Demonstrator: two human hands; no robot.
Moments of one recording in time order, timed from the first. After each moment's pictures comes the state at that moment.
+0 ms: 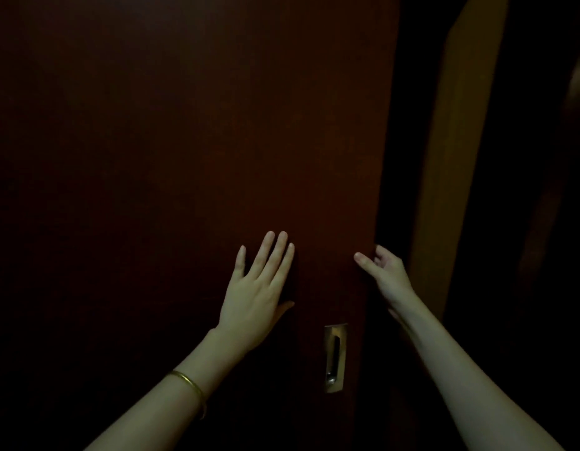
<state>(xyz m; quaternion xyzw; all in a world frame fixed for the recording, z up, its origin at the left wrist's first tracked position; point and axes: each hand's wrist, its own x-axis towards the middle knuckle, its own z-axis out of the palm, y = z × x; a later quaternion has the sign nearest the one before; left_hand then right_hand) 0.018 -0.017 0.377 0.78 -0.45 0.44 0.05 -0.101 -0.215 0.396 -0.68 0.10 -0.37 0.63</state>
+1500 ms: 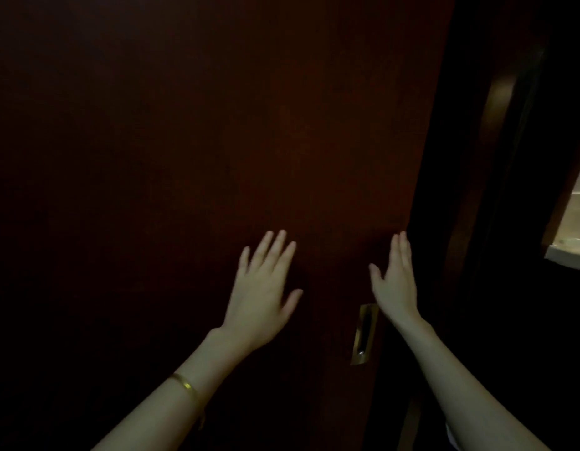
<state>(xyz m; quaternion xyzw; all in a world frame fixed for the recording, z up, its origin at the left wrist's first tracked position) -0.065 -0.067 0.388 0.77 -0.51 0.30 0.22 -0.174 -0.272 0.376 -0.83 0.31 -0.43 0.19</state>
